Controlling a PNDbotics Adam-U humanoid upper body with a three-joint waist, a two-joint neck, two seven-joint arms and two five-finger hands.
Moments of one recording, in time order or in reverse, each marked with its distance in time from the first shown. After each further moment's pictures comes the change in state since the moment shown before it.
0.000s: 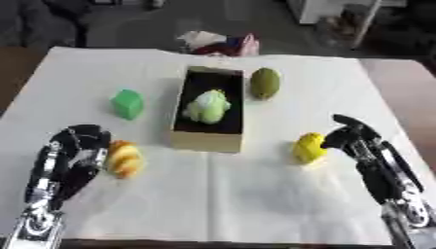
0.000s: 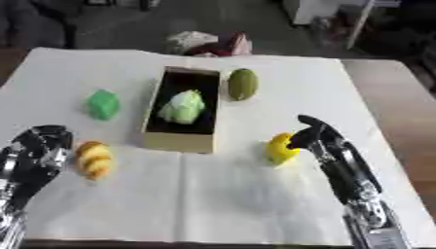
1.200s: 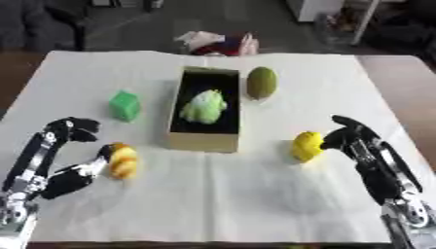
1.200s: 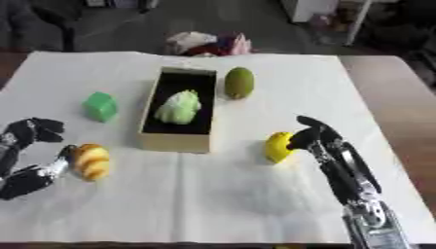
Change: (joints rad) left arm -0.004 0.281 -0.087 -0.073 -0.207 -0.022 -0.222; right arm 0.003 -0.001 0.000 0.000 0.001 0.004 0.005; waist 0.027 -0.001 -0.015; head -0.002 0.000
